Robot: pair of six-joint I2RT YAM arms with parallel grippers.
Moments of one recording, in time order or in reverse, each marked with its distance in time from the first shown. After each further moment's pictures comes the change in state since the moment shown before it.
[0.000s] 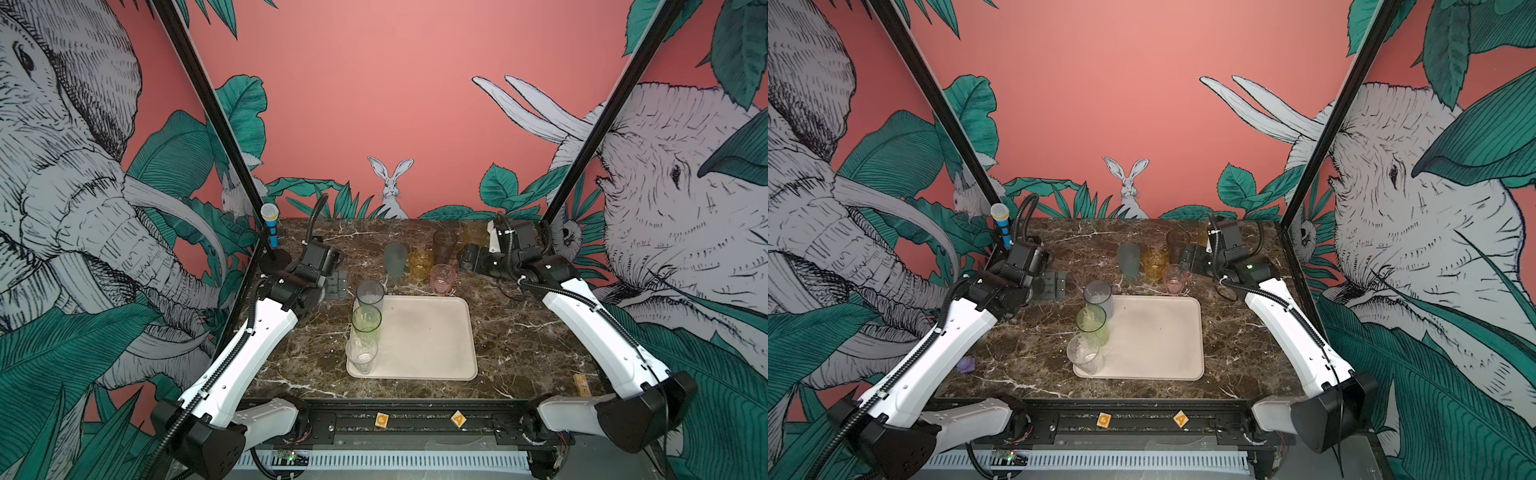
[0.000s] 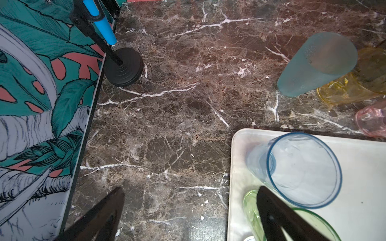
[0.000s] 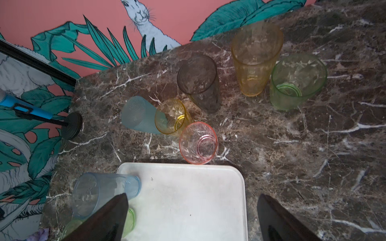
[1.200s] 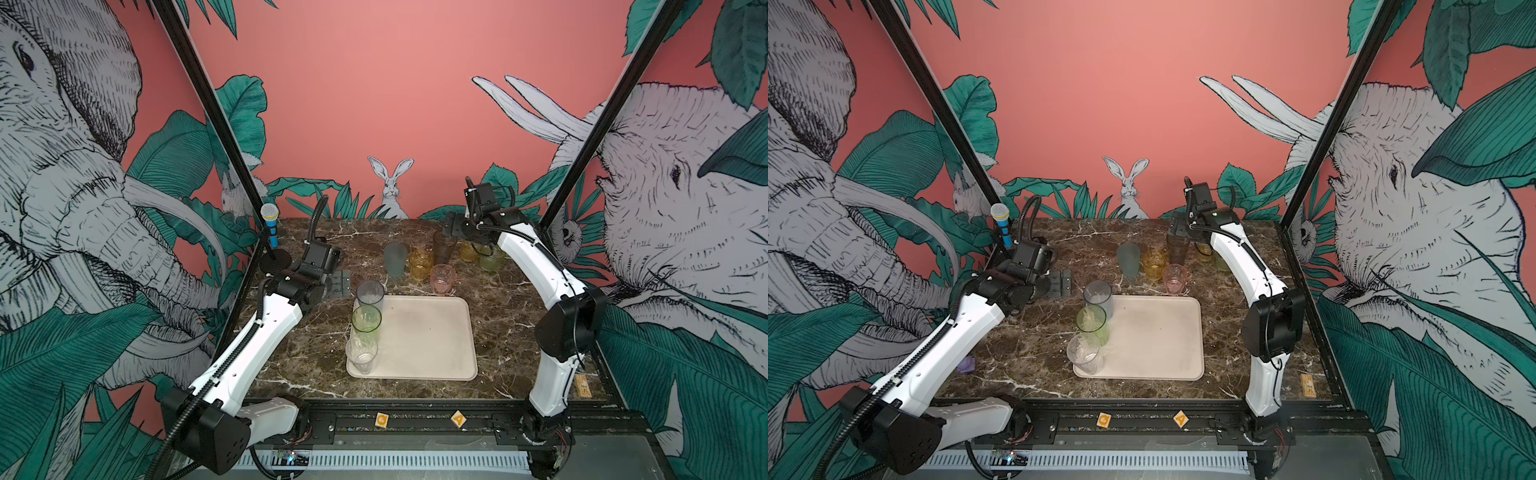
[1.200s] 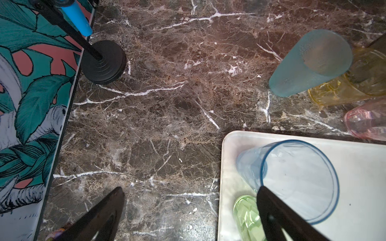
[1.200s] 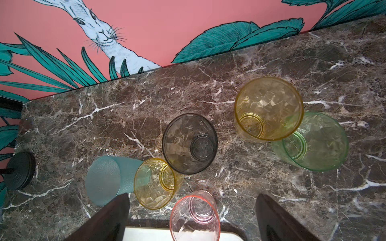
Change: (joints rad) left arm 0.027 0.036 -0.049 0.093 0.079 0.002; right arm -0.051 0.573 0.547 -0.090 0.071 -0.024
